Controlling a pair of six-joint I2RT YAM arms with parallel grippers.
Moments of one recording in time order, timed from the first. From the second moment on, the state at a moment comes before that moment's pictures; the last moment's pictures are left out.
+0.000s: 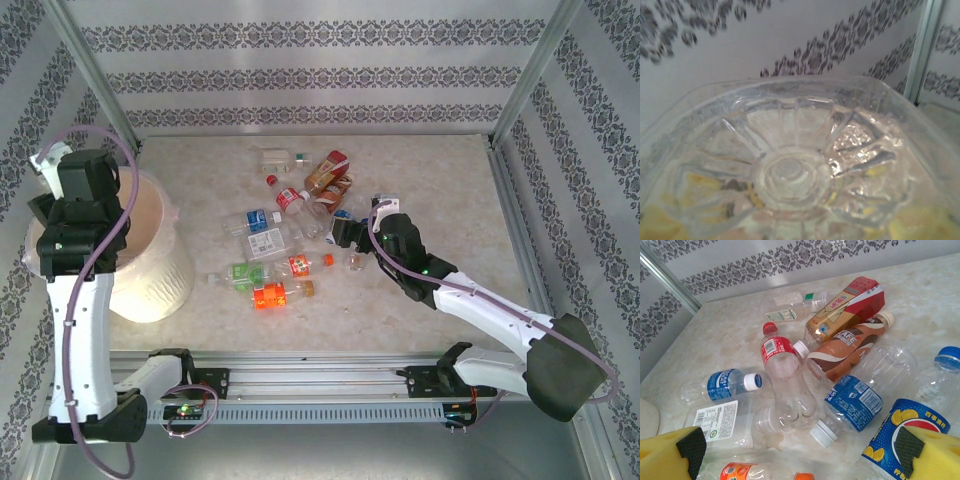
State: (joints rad) left arm 0.13 1.05 1.54 -1.04 -0.79 -0.18; right arm 0.64 1.16 0.67 0.10 0.15 0.50
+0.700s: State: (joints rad) left arm 0.44 1.16 1.29 -1.04 -0.14 -0.32; right arm 0.63 1.16 0.68 0.08 0.15 0.50
